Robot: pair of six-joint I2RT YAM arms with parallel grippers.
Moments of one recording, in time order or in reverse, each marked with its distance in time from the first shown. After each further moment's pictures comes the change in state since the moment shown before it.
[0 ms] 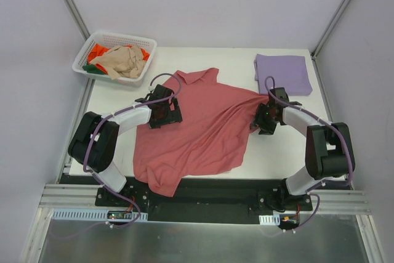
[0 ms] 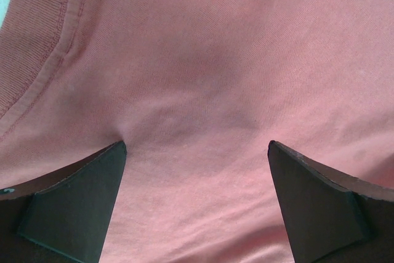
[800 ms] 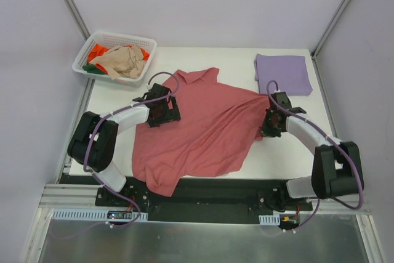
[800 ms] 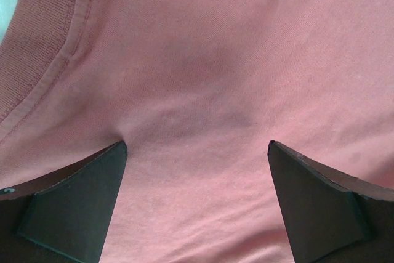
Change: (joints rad) left arm 0.039 0.001 -0.004 0.022 0.026 0.020; right arm 0.047 -0.129 -0.042 -0.076 0.189 -0.010
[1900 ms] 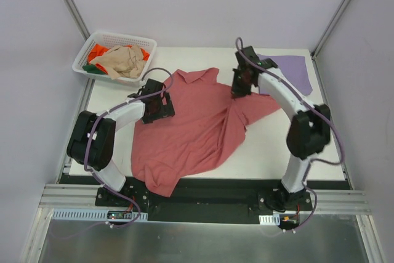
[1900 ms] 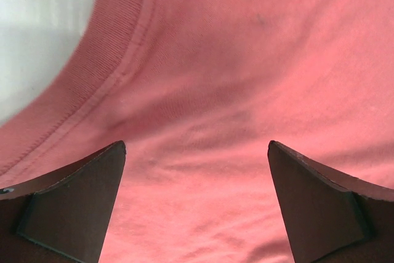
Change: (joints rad) left arm 0.060 0.005 0.035 -0.039 -0.026 0.039; right arm 0.197 0.289 0.709 -0.351 -0.048 -0.007
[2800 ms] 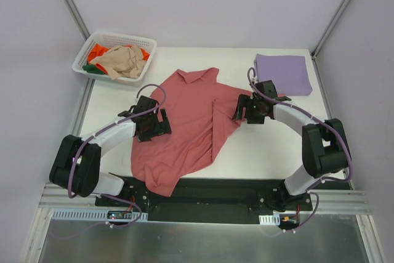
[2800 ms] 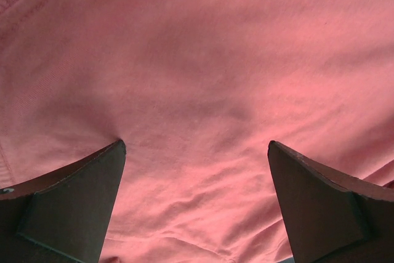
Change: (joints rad) left arm -0.010 -0.267 -0.249 -0.045 0.095 -0.048; right arm -0.109 -0.130 -0.560 0.516 -0.215 -0.104
